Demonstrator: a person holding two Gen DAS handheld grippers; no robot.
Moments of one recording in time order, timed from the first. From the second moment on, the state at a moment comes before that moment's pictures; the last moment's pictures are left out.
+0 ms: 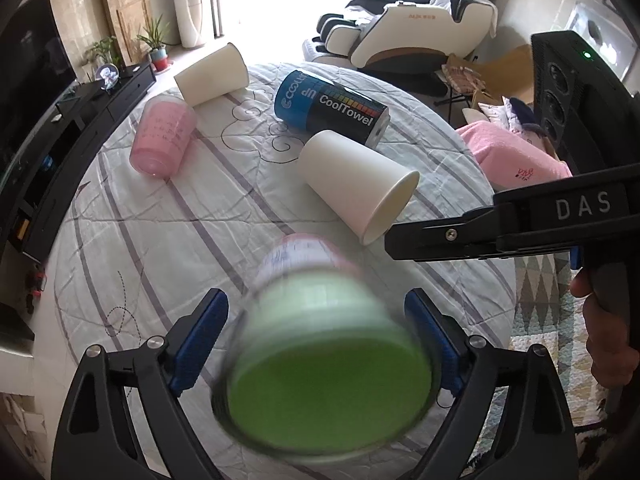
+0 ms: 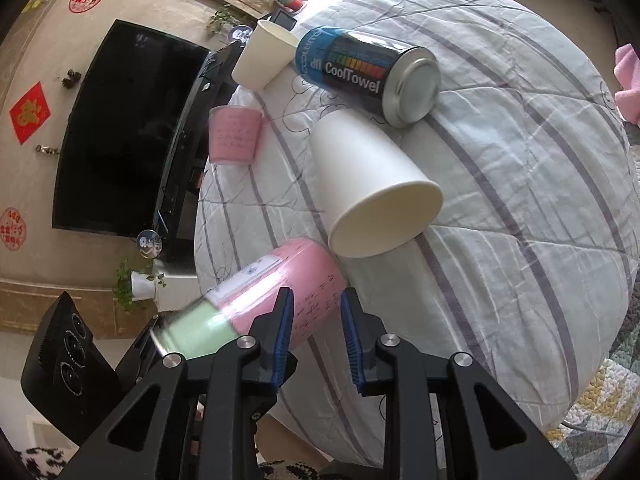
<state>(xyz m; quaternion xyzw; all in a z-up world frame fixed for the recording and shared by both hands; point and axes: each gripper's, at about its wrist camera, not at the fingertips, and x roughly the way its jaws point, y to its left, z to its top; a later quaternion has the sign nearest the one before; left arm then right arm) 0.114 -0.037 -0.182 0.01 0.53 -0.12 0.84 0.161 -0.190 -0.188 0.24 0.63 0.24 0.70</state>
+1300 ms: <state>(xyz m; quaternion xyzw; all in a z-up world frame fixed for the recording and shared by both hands) 0.074 0.000 -0.186 -0.07 0.64 -0.17 0.74 0.129 -0.194 -0.183 0.23 0.65 0.25 0.68</state>
